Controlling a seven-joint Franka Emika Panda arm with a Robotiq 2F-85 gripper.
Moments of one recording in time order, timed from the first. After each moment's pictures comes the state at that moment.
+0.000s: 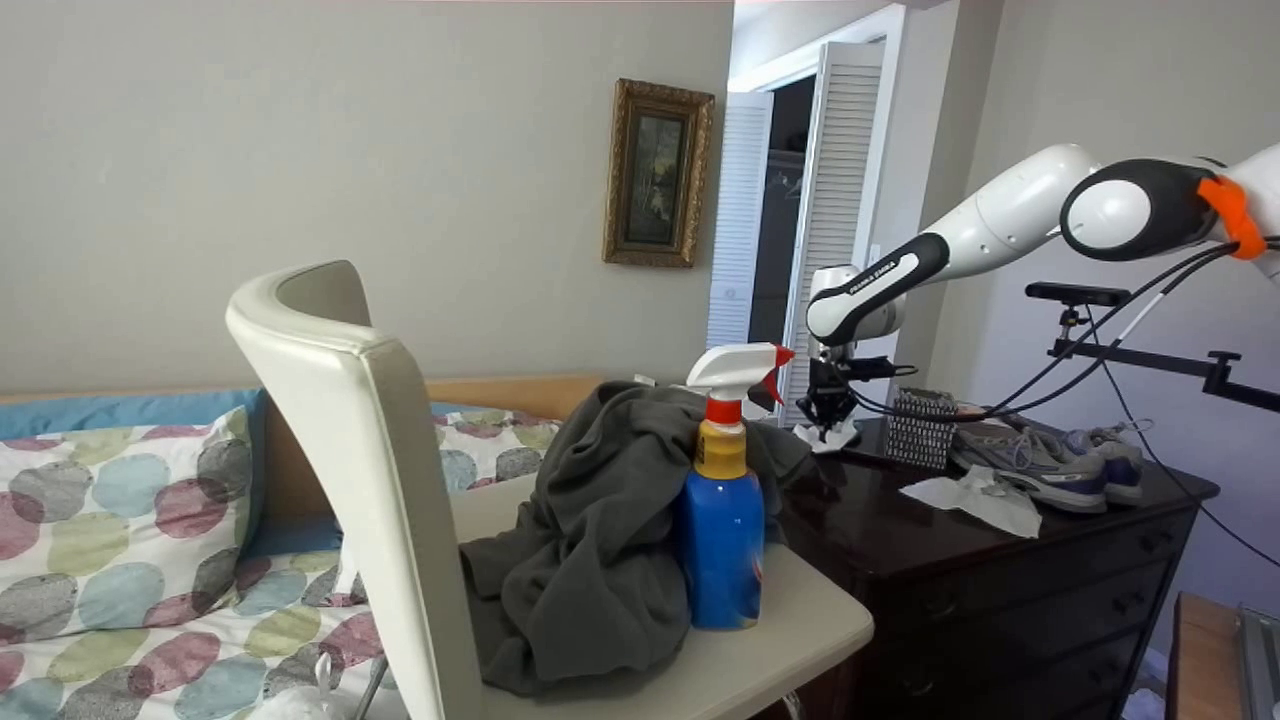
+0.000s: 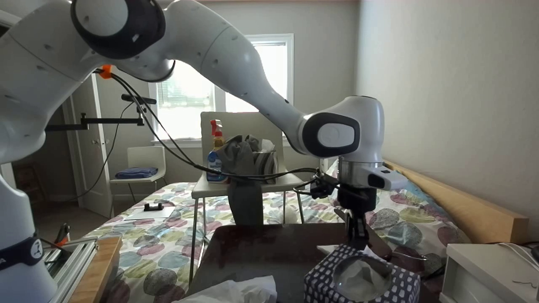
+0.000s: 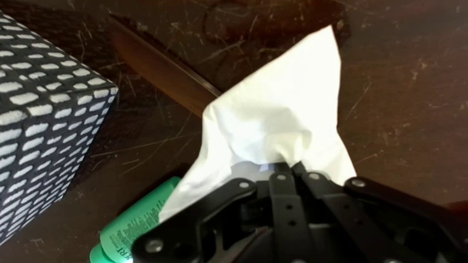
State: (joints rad) arm -0.14 0.77 -0.18 -1.47 0.04 2.20 0.30
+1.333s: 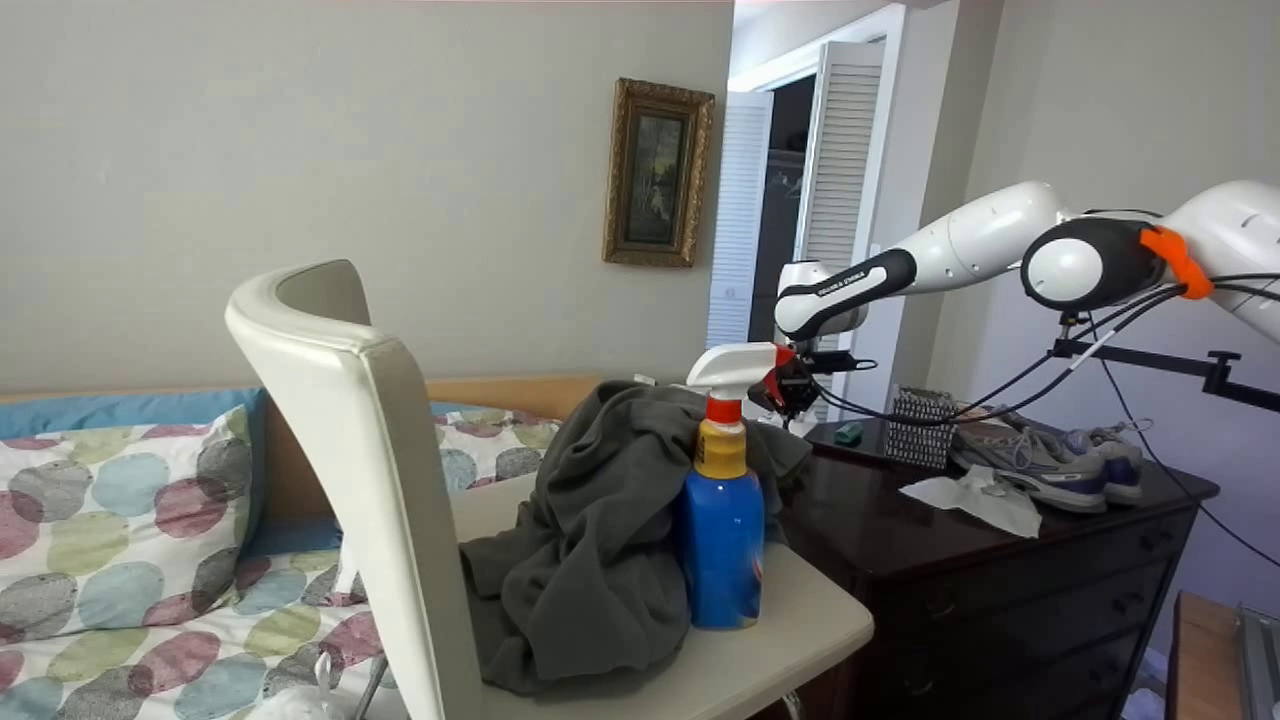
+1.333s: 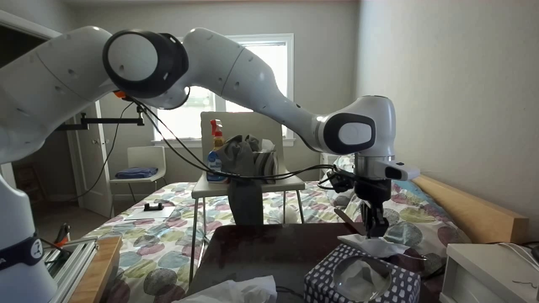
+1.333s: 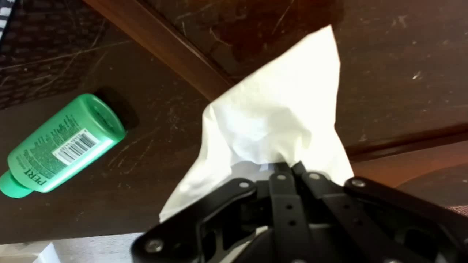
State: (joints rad) arm -0.14 0.98 -0.15 -1.10 0.04 2.09 0.30
